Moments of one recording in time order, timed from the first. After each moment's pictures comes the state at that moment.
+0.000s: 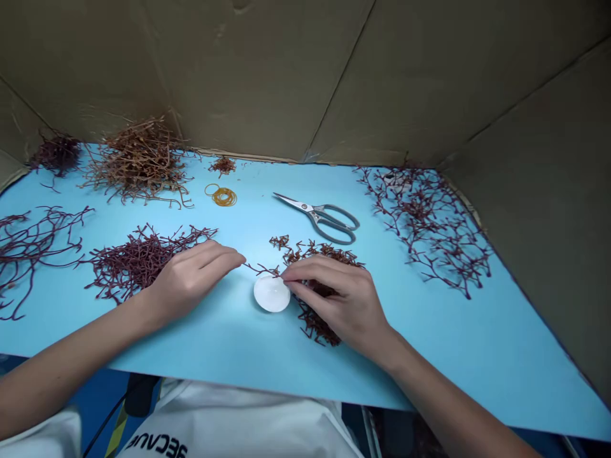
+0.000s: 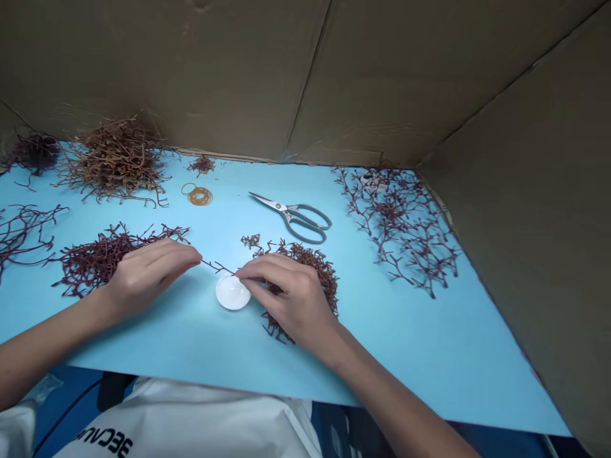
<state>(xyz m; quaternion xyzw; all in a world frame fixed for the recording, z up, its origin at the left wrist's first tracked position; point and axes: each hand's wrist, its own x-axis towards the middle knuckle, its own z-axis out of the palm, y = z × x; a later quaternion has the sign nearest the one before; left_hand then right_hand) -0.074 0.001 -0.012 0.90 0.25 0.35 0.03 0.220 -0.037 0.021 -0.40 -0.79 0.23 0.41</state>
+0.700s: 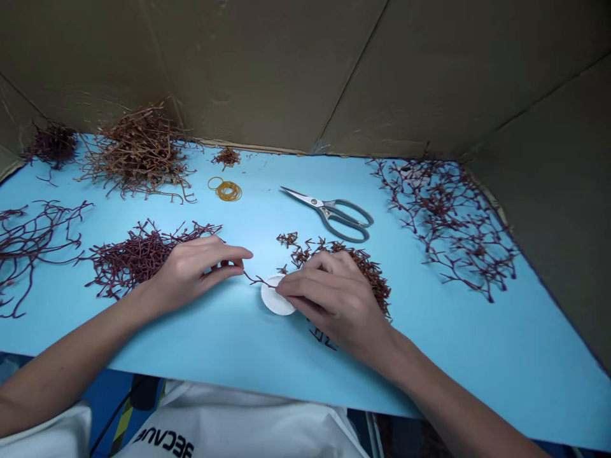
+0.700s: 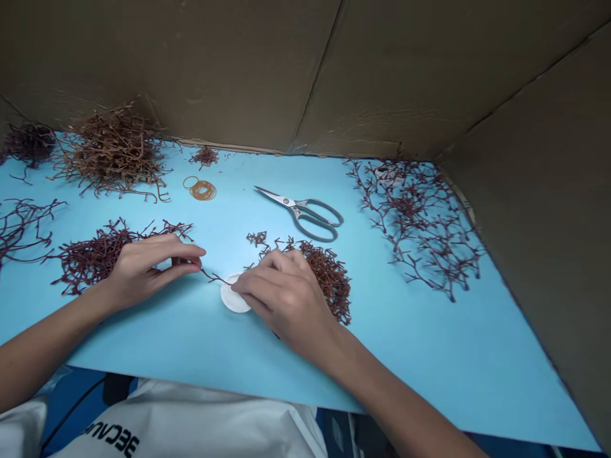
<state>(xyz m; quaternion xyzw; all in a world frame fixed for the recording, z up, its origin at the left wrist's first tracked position) -0.071 0.011 -0.005 0.87 0.26 0.38 0.18 0.217 -0.035 0.010 -0.37 -0.88 0.09 0.29</state>
